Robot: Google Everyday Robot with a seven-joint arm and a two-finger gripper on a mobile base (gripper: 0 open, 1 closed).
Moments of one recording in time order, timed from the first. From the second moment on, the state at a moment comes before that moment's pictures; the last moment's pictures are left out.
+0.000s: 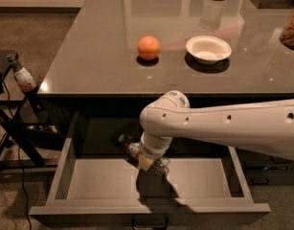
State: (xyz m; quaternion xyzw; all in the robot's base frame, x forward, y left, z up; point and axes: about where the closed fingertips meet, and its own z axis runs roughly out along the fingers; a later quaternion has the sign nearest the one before) arm 0.493 -0.017 0.599 -0.45 0.89 0.05 0.08
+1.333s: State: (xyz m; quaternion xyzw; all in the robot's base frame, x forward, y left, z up) arm 0.453 -0.035 0.659 -0.45 0.88 0.06 0.10
